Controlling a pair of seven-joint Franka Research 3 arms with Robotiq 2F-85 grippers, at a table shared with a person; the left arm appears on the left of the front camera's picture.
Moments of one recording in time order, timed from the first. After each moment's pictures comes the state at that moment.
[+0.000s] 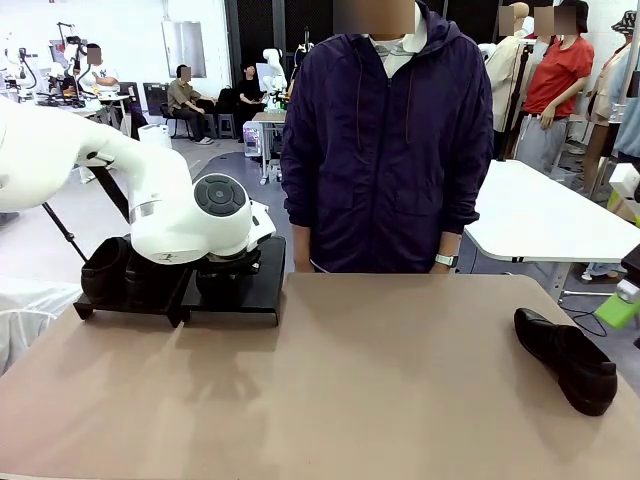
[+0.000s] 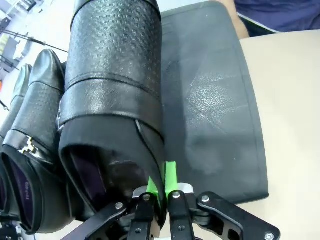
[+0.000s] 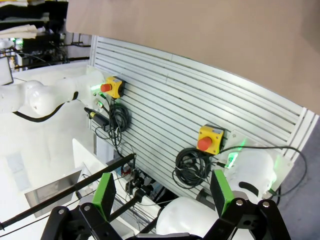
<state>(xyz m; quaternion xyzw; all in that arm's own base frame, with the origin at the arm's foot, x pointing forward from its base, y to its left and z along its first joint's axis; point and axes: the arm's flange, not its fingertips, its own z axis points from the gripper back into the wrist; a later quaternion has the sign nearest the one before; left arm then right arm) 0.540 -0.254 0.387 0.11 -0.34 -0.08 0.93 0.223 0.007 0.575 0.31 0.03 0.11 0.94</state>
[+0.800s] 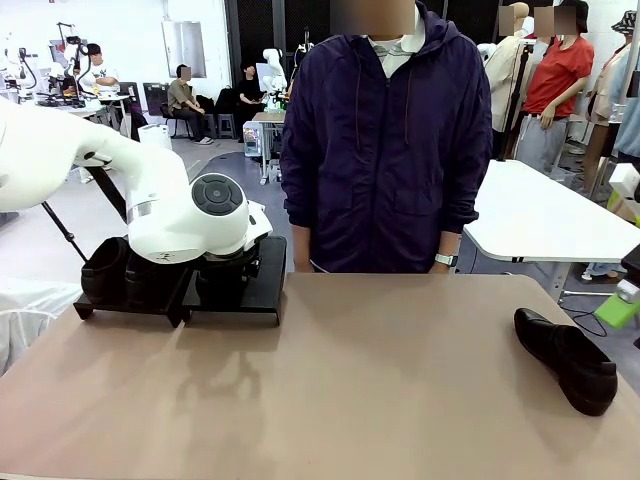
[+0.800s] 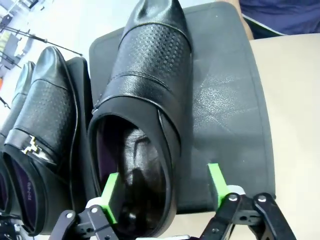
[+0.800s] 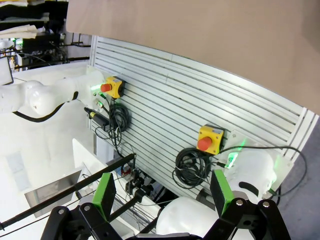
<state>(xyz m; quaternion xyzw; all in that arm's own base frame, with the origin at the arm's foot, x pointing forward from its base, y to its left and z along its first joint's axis) 0.543 -0.247 0.389 0.11 -0.35 -0.07 0.93 0.223 0.007 0.575 0.31 0.03 0.11 0.94</state>
